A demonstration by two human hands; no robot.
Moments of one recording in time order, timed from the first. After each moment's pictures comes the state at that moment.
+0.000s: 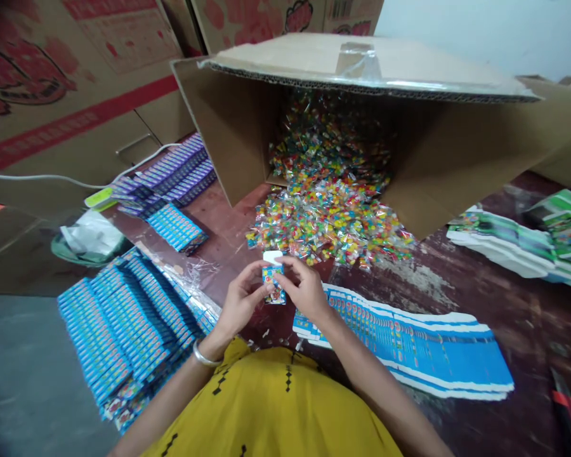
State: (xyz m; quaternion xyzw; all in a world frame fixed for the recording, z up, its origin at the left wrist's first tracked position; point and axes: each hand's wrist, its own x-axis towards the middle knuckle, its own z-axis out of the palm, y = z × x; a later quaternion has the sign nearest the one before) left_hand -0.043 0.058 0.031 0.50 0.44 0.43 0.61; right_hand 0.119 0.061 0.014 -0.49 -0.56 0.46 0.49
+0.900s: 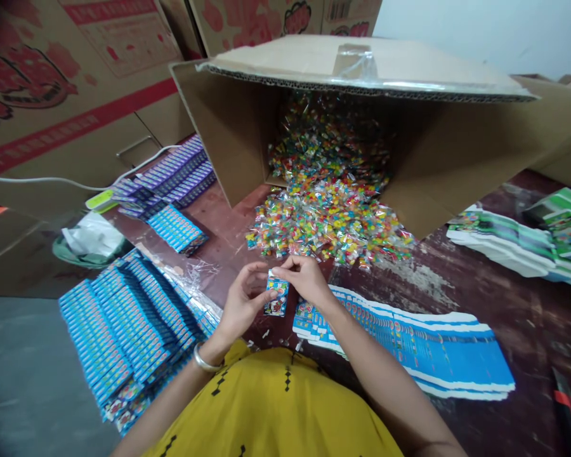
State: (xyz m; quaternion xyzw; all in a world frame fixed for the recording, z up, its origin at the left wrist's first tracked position) left_hand -0.042 0.053 0.031 0.51 0.47 0.42 0.59; right_hand 0.128 0.084 0.022 -0.50 -0.50 0.56 0.43
